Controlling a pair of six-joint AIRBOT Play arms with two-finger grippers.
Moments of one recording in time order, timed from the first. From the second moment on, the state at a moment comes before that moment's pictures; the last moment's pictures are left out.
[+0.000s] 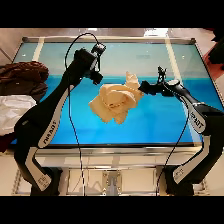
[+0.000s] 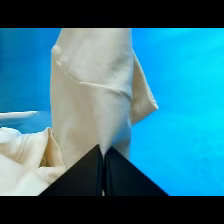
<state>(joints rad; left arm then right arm) -0.52 -1.84 2.01 1.93 -1.37 -1.61 -0.06 -1.84 1.36 -0.54 0.80 1.06</state>
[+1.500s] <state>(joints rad) -0.24 -1.90 1.45 0.63 -0.97 -1.56 -0.22 -1.61 1.37 -0.61 1.03 1.13</state>
